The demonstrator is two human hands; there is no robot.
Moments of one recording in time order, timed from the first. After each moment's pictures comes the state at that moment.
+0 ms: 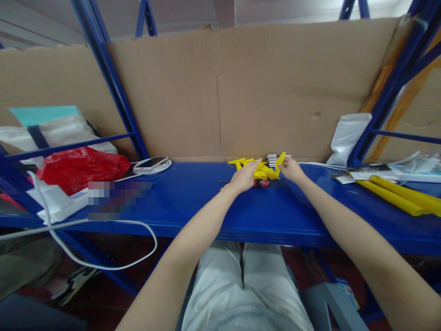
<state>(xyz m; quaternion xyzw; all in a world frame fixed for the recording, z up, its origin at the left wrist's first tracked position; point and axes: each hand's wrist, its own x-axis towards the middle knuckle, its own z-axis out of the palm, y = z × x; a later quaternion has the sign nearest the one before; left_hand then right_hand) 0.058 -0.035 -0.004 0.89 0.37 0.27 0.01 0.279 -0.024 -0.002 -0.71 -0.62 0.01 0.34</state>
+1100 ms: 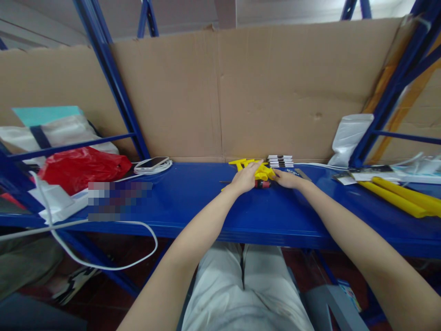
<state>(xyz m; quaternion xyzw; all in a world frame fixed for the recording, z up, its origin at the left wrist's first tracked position) 0.058 -0.035 -0.006 0.89 0.36 0.28 0.03 0.278 -0.021 -0.021 -0.65 -0.74 0.07 0.16</state>
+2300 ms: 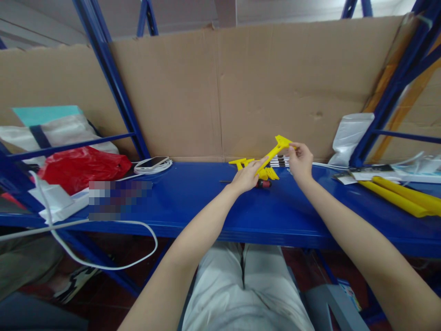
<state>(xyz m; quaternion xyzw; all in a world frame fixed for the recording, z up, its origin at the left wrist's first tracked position) 0.056 -0.039 0.000 0.90 0.32 0.30 0.03 0.272 -0.032 0.007 -0.52 -0.56 -0.02 0.65</state>
